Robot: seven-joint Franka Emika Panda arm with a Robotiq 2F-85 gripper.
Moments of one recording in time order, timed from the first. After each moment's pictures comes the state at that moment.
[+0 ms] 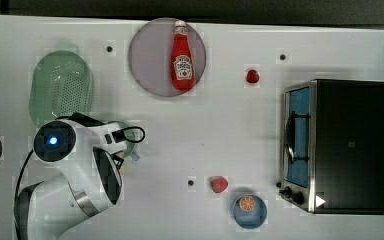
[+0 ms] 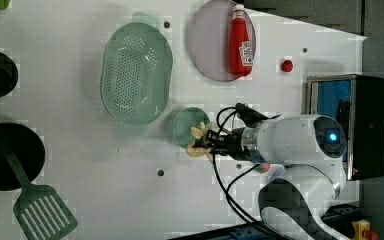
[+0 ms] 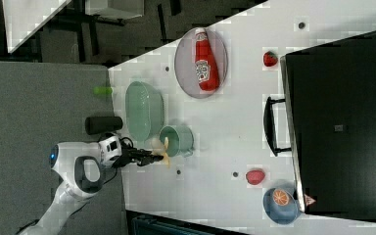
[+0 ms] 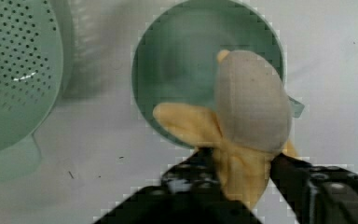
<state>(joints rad) -0.08 0.20 0.57 -2.29 -0.01 0.77 0.11</state>
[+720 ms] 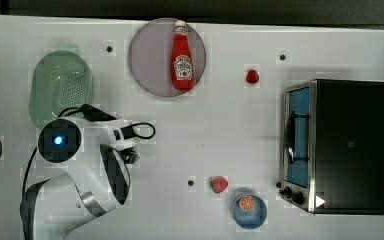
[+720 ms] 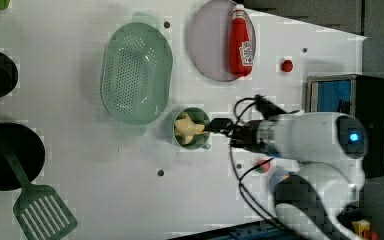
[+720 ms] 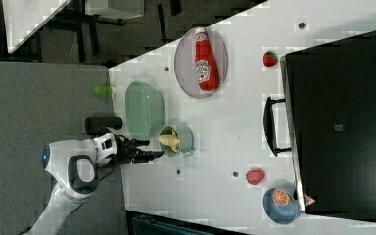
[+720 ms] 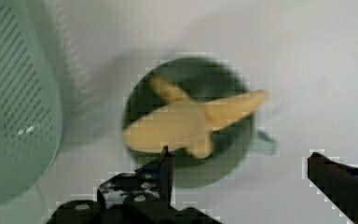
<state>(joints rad) -0.09 0.11 0.52 -2.29 -0.05 0.75 0.15</state>
